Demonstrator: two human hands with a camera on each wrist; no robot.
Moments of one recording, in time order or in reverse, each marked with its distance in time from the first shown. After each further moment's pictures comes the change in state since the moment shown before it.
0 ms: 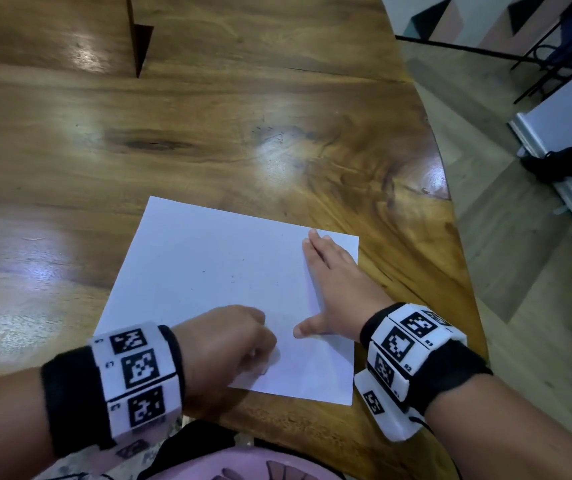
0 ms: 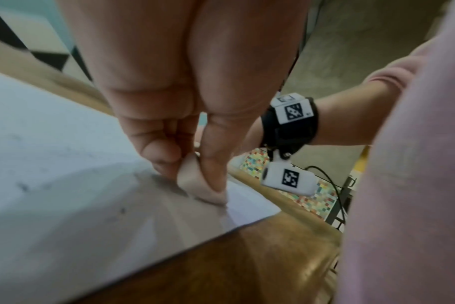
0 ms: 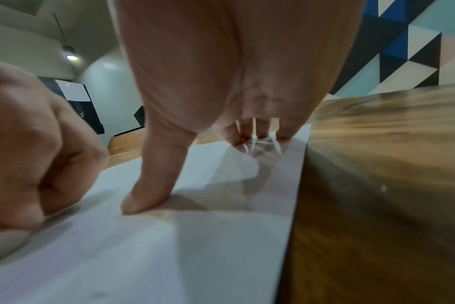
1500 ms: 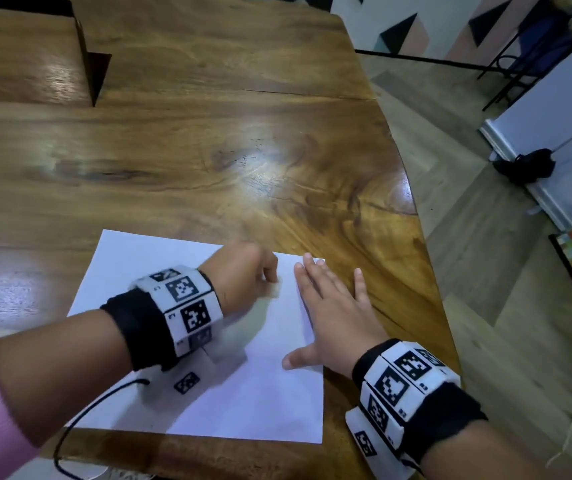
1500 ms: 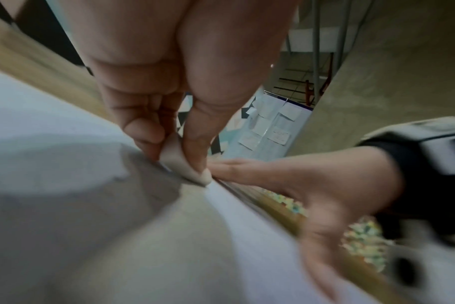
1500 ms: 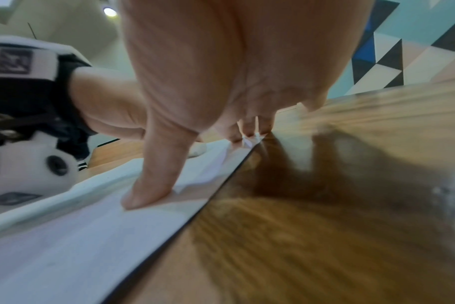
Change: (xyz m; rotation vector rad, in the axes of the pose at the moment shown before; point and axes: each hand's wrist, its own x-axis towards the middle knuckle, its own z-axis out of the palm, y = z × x) left_hand 0.101 0.007 -0.054 -0.039 0.365 -0.198; right_hand -0.012 0.027 -0.001 -0.130 0.018 0.129
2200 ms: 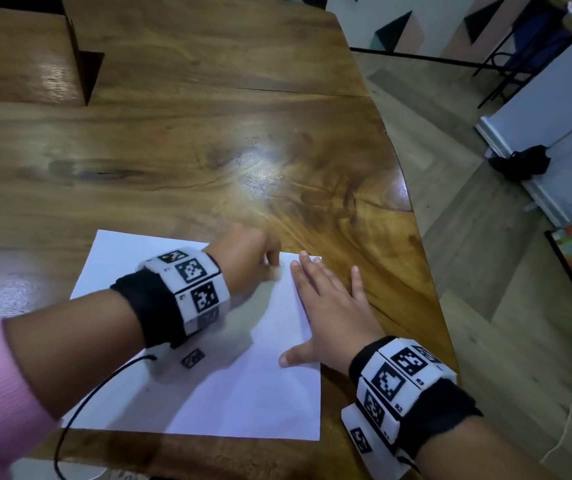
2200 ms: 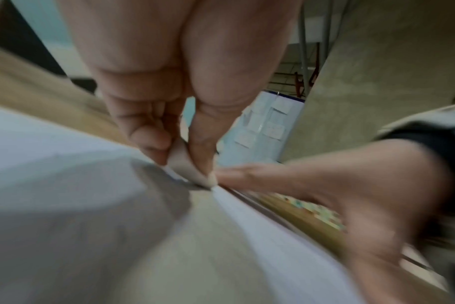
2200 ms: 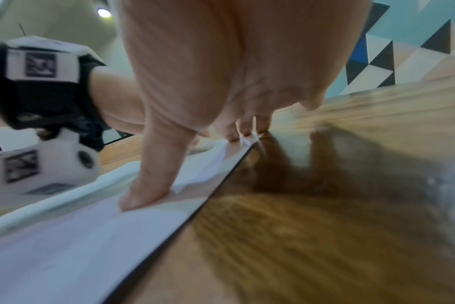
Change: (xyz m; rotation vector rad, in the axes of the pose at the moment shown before) left_hand 0.016 0.008 -0.010 0.081 -0.044 0.031; right_hand 0.001 0.002 0.003 0.018 0.018 0.003
